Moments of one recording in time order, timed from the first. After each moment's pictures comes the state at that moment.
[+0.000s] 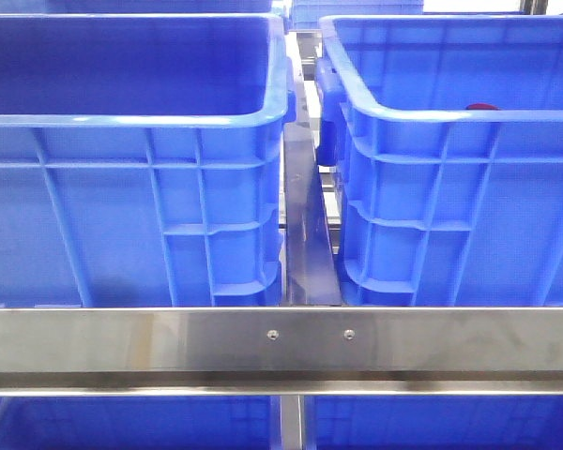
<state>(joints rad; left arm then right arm) -0.22 0.42 -0.74 0.16 0.75 -0.20 0.14 1.27 -1.00 1.83 -0.11 -1.65</state>
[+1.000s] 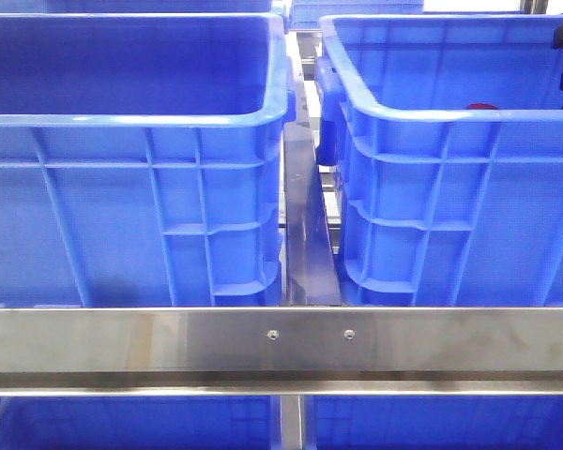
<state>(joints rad) -0.22 0.42 -0.74 0.16 0.75 -0.20 -0.21 1.84 -1.23 1.82 0.17 -1.66</state>
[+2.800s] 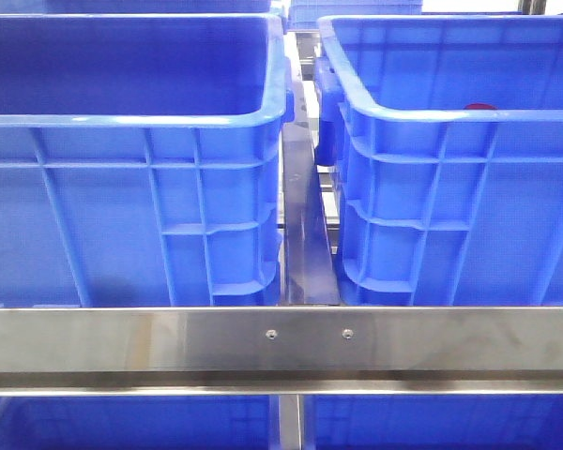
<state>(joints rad) -0.22 0.42 -0.74 0.15 0.75 -0.20 -0.21 1.56 -1.15 1.82 0.25 -1.69</state>
